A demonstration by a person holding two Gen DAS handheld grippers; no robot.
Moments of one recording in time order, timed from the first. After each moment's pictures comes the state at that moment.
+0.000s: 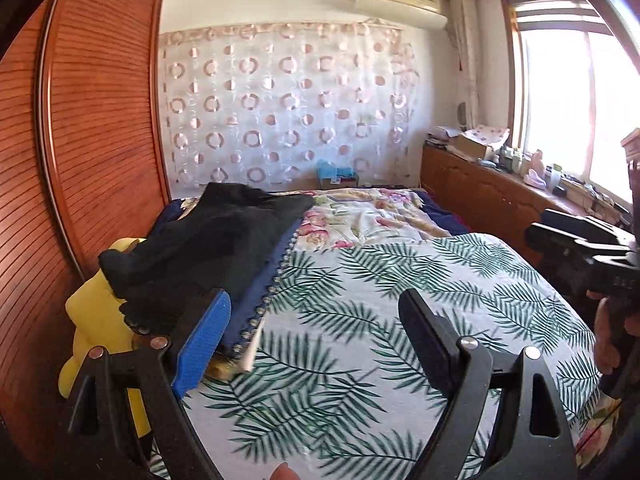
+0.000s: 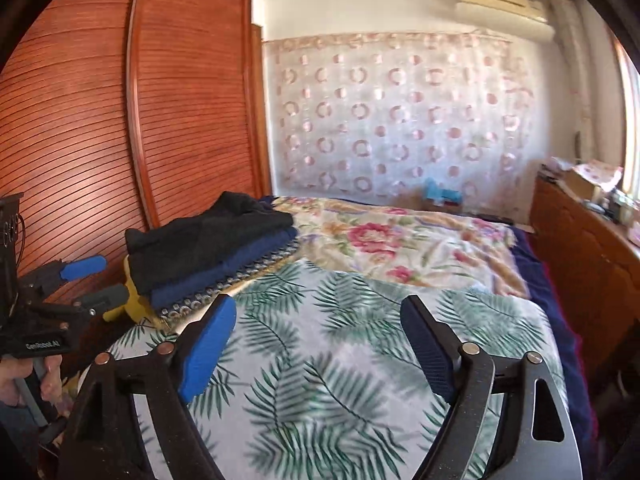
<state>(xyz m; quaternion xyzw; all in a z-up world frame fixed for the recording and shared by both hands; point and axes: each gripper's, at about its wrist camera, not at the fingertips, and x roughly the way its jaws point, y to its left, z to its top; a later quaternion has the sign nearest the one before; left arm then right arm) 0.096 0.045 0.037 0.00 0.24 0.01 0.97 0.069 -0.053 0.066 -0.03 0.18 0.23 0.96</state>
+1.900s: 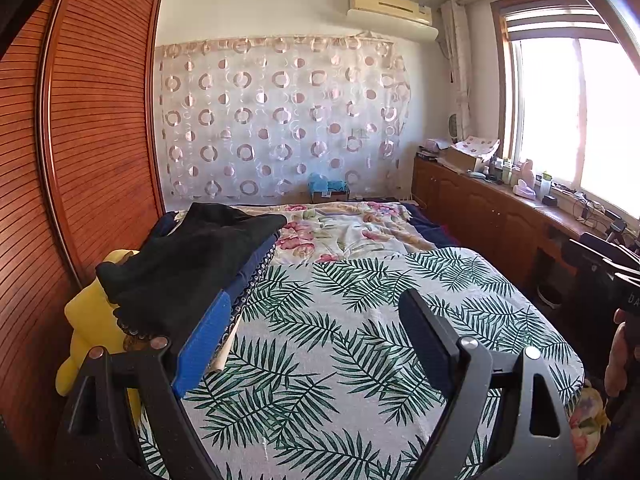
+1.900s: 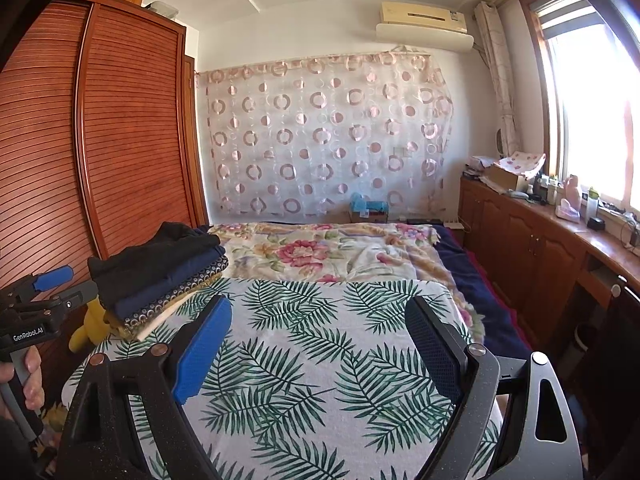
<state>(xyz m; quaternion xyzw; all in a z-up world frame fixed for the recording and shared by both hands) 0.074 0.006 0.057 -0.01 0.22 0.01 0.98 -0.042 -0.088 0.076 0.00 0.15 0.12 0.98</state>
